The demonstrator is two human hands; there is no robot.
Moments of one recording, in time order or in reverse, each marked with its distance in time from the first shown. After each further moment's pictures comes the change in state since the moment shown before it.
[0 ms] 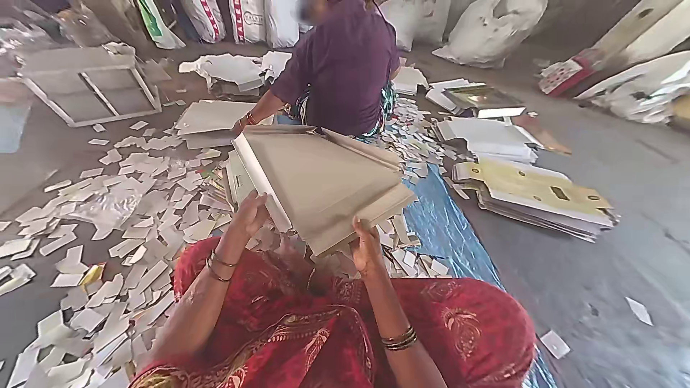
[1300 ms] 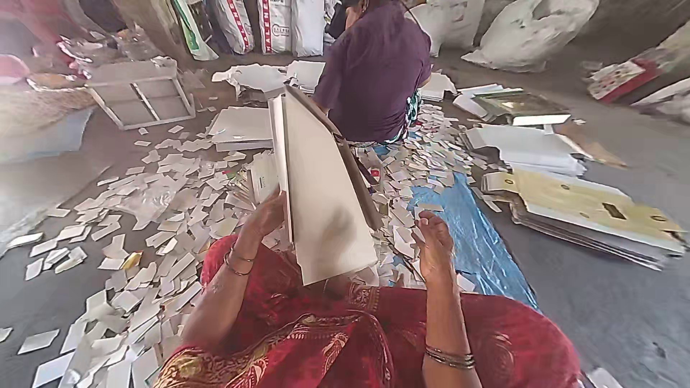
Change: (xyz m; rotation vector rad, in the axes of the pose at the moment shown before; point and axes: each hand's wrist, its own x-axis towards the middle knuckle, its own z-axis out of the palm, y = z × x) left_hand -0.019 0.017 -0.012 0.069 -0.353 0.091; right_hand 0.033 -0.059 -0.076 -0.448 0.017 -0.334
